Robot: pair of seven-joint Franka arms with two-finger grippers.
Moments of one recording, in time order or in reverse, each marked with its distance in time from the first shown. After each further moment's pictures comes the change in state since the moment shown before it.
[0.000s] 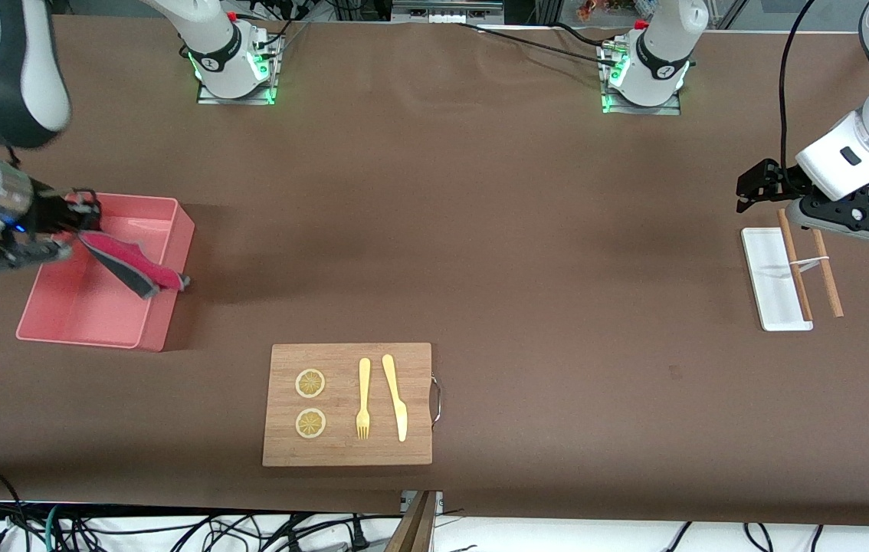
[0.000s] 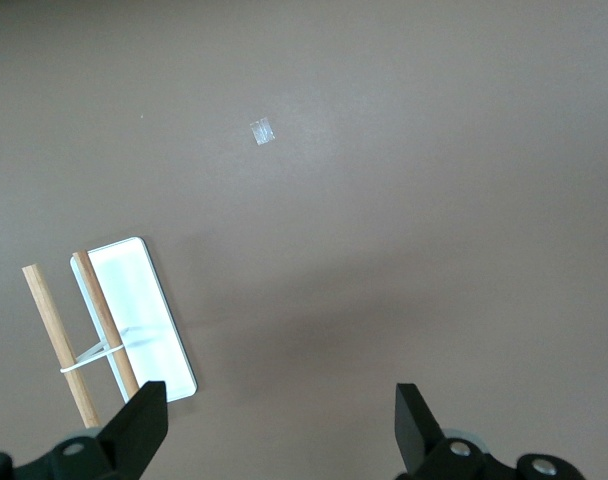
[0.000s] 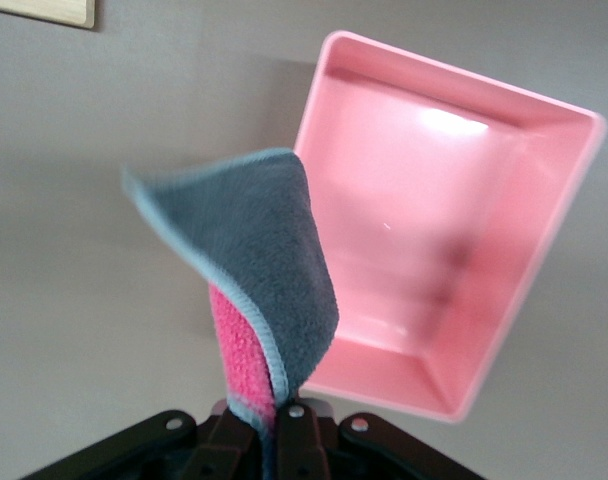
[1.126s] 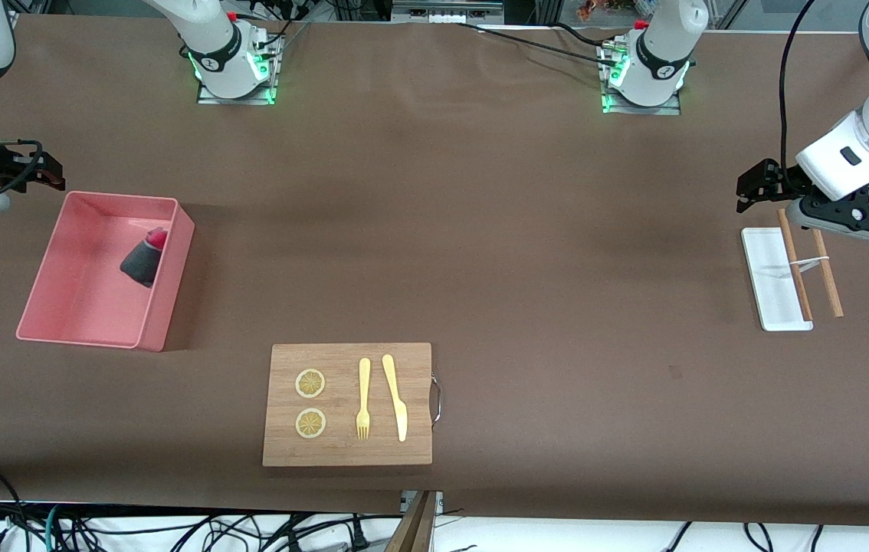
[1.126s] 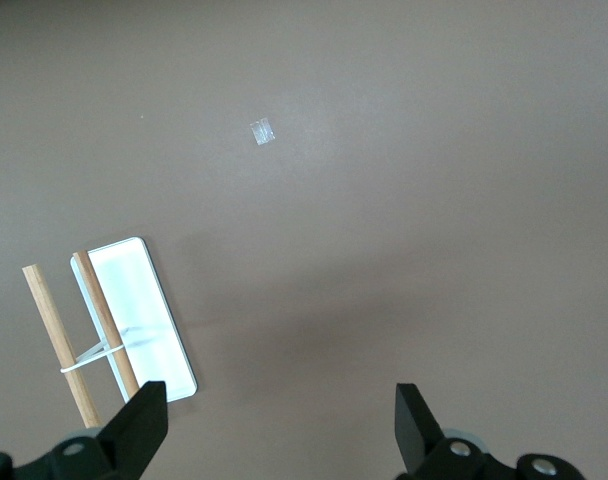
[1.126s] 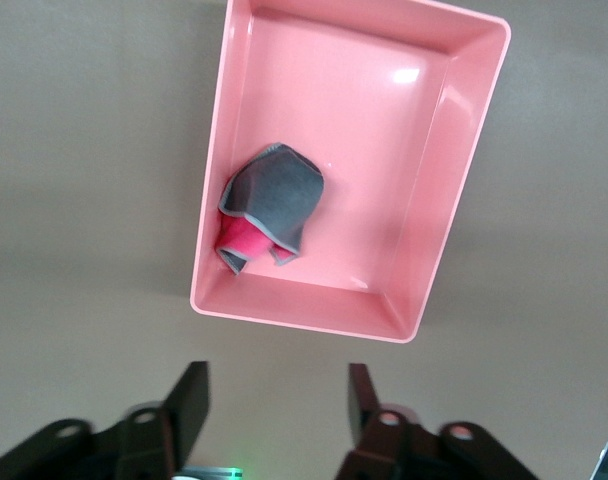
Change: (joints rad) left arm 0.000 0.000 0.000 0.000 0.000 0.000 0.000; right arm -0.056 -0.112 0.013 -0.086 -0.085 -0.018 0.056
